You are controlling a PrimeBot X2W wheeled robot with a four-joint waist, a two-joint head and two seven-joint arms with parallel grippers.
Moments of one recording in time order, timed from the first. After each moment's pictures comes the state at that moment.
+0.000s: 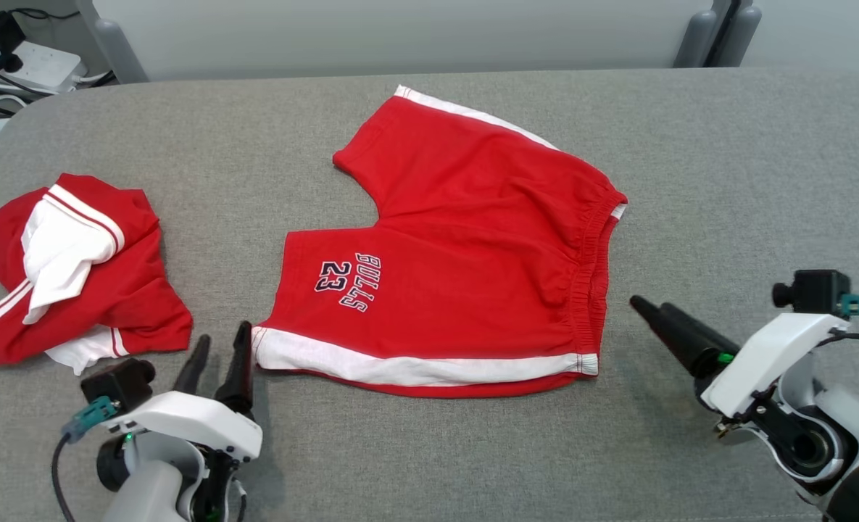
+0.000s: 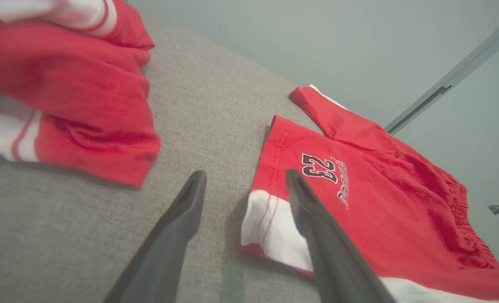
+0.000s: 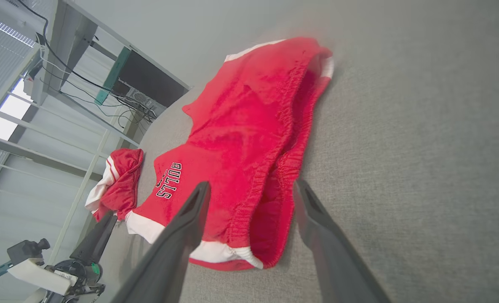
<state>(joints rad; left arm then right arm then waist) -0.37 0.11 -0.18 0.78 -0.71 -0.13 -0.25 -0.55 -0.56 0.87 0.37 1.53 0.13 -0.01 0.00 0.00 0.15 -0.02</state>
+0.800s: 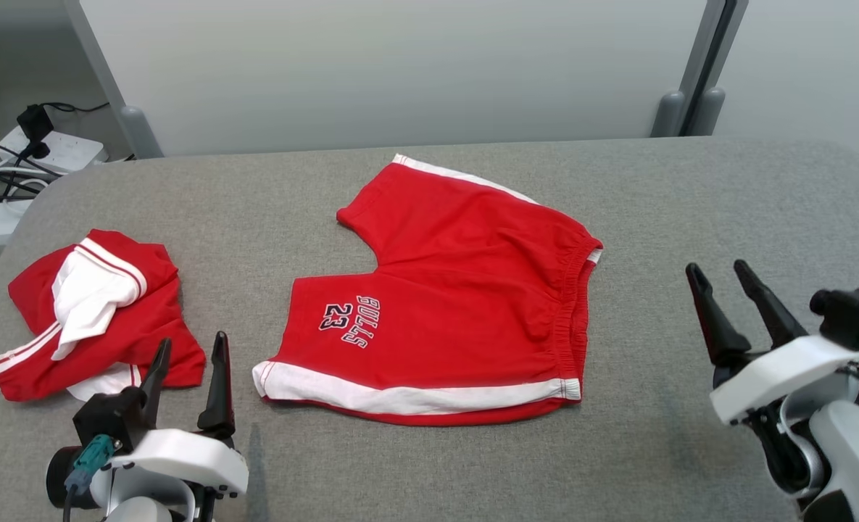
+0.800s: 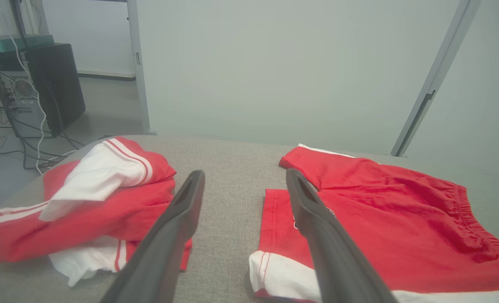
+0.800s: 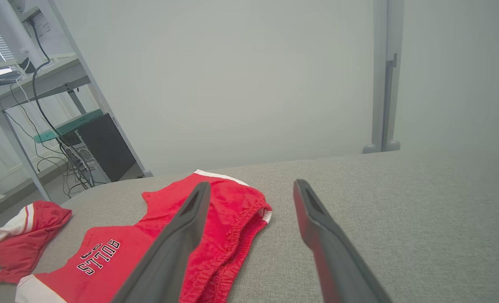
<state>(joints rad) -0.17 0.04 0.06 0.43 -0.22 -0.07 -0.25 -0.43 -0.36 0.45 0.52 0.79 0.13 -0.25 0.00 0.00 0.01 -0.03</state>
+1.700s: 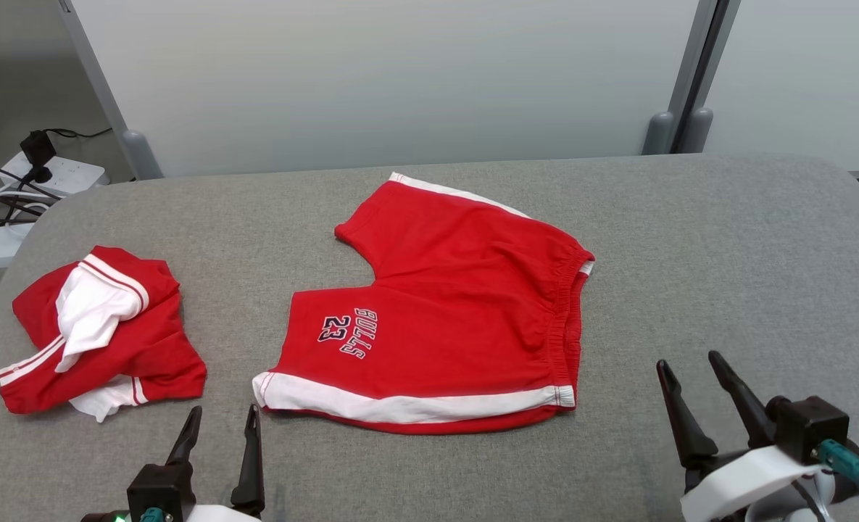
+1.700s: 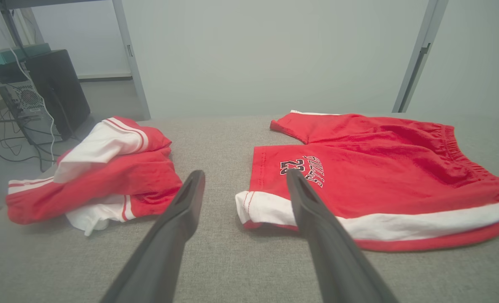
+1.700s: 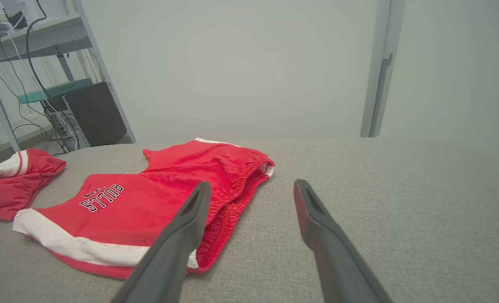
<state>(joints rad) 0.04 0.04 -0.04 0.30 -0.12 0.05 -0.25 -0.11 -0.19 0.23 0.34 0.36 0.13 -0.25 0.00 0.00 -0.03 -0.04</state>
